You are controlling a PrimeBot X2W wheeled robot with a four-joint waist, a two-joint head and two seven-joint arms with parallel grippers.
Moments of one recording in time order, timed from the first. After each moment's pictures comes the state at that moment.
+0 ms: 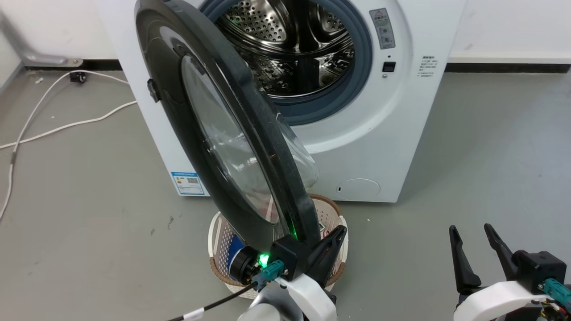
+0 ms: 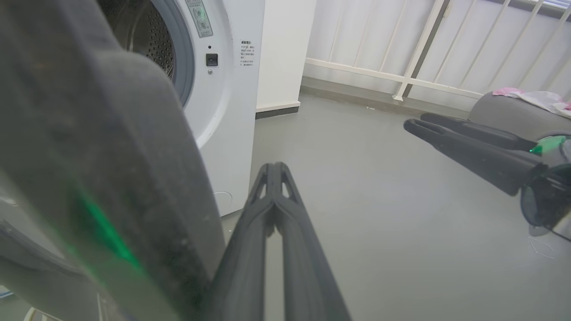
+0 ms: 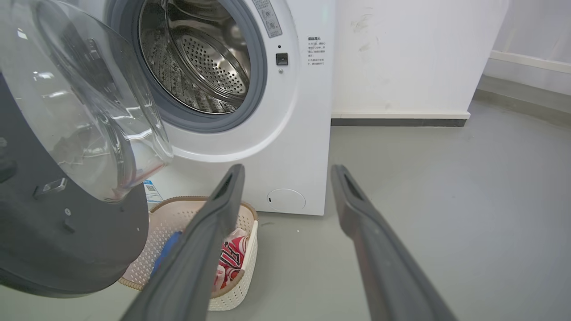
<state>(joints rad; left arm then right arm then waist) -0.33 0.07 -0.75 0.38 -0.46 0.05 -0.21 0.07 -0.06 -0.06 0.03 0.11 0.13 -0.04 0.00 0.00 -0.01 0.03</state>
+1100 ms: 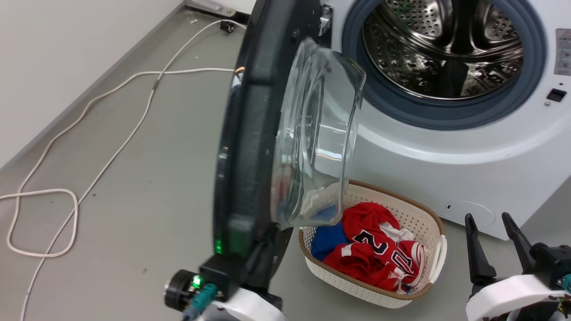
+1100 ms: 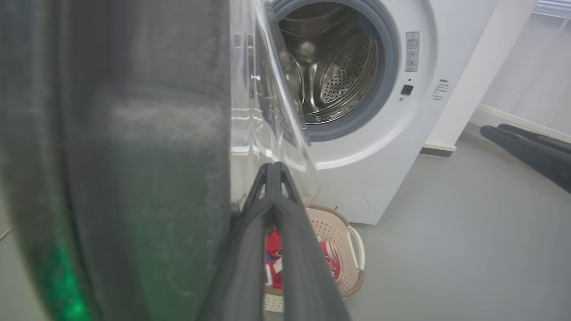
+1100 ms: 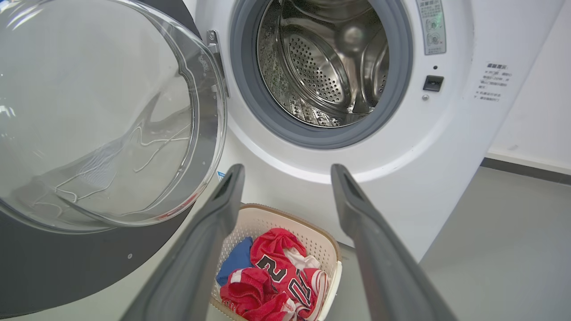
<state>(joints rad) -0.13 0.24 -0.67 0.01 -0.46 0.25 -0.17 0.07 -0.06 -0.09 -0.04 0.10 0.13 -0.03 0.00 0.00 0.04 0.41</state>
